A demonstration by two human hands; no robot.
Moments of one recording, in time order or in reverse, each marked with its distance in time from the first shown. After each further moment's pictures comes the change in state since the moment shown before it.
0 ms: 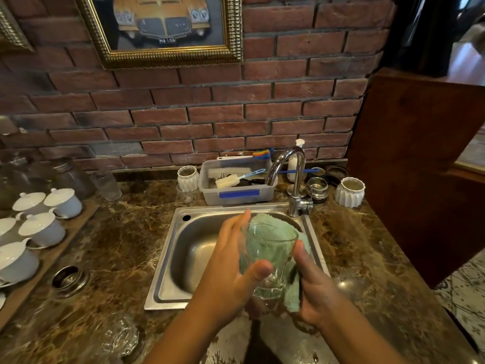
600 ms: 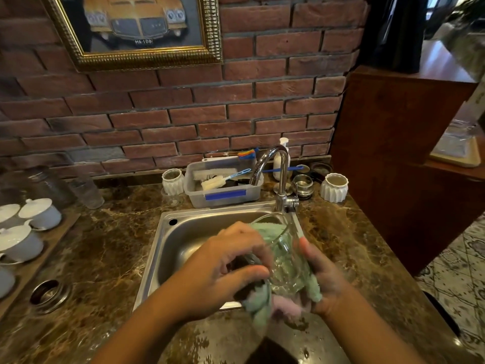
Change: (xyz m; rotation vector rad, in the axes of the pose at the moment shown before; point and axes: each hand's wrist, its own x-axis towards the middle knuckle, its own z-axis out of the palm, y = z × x) left_hand 0.015 0.052 -0.028 0.119 -0.380 0.252; right_hand -0.015 -0.036 -0.007 0.048 -0.360 0.119
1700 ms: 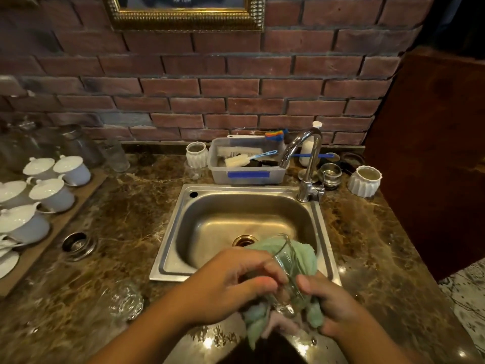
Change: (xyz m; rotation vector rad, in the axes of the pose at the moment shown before) left_hand -0.034 -0.041 0.022 -0.195 -0.029 -0.134; right_hand -0.004 0.047 -0.021 0.040 0.194 0.157
